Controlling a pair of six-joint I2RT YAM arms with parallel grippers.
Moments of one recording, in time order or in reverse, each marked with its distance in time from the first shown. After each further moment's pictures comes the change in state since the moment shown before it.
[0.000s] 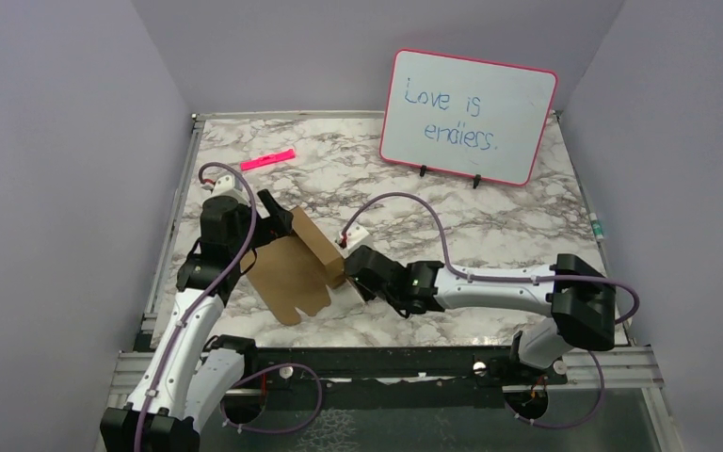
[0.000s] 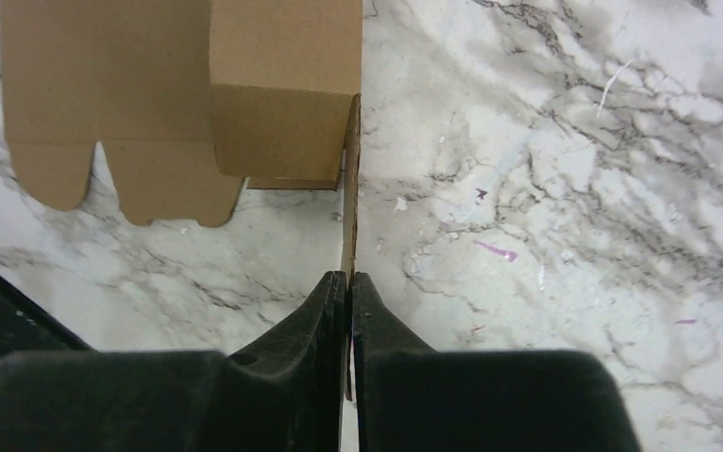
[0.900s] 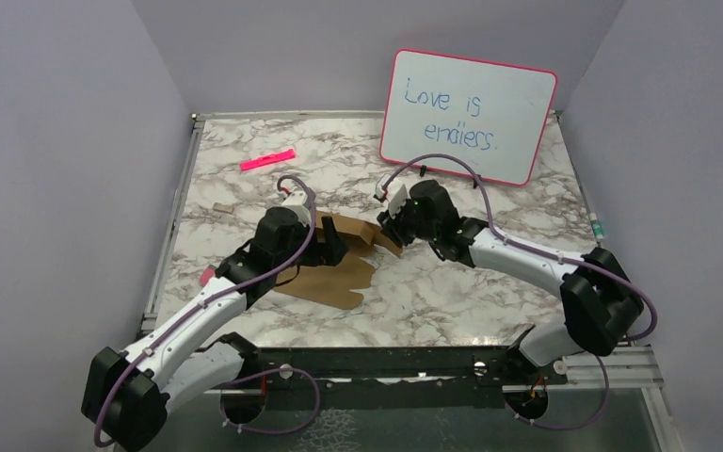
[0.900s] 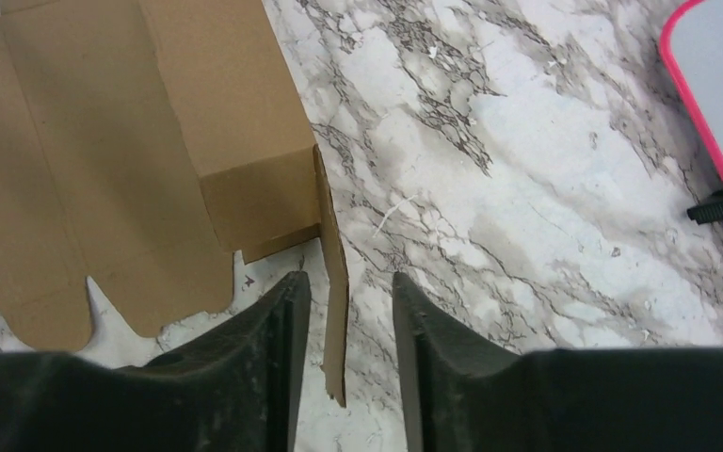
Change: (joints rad) left arm -0.380 0.139 -0.031 0.118 0.047 -0.003; right arm -0.507 -0.053 -0.067 0.214 -0.550 -0.621
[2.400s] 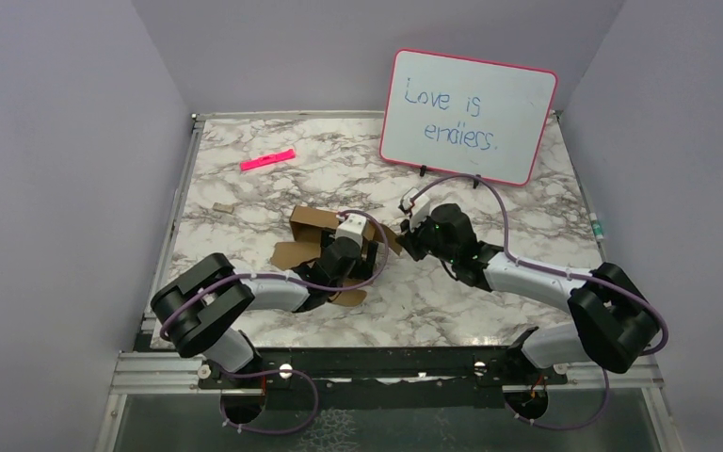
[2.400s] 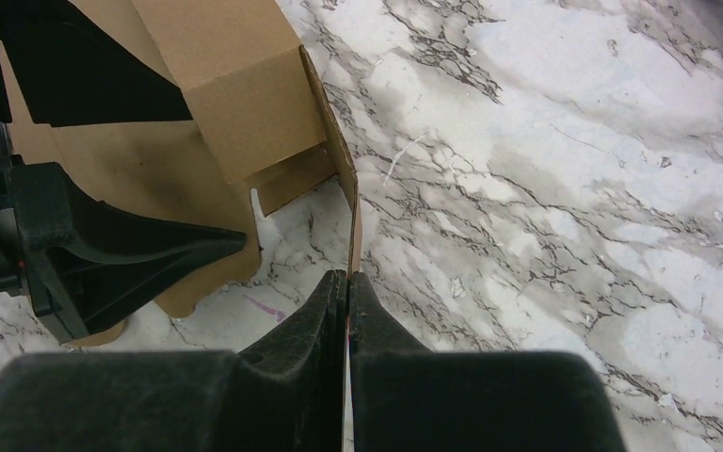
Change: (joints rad) left arm -0.352 0.575 -0.134 0.657 -0.508 0.175; right arm -0.032 -0.142 -0.320 0.282 0.017 0.181
